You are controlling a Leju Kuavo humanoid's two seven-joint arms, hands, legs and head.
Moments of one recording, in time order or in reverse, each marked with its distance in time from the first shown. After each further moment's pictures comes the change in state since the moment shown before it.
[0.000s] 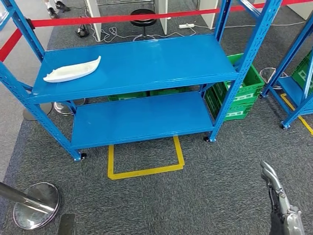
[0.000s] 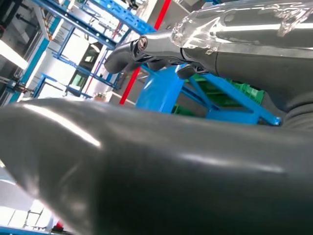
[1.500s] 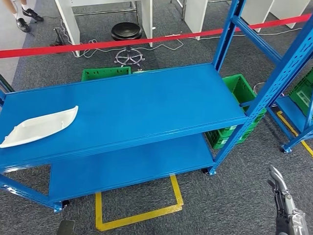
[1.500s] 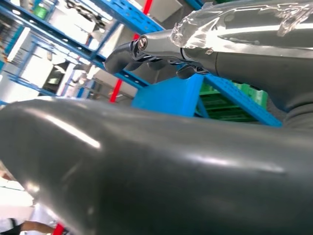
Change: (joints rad) left arm 0.048 -0.021 0.177 0.008 -0.188 -0.190 -0.030; right arm 0.050 0.024 -0.070 0.049 -0.106 0.000 -0.008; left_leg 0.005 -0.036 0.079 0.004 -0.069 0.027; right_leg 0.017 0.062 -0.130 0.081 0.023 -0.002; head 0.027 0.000
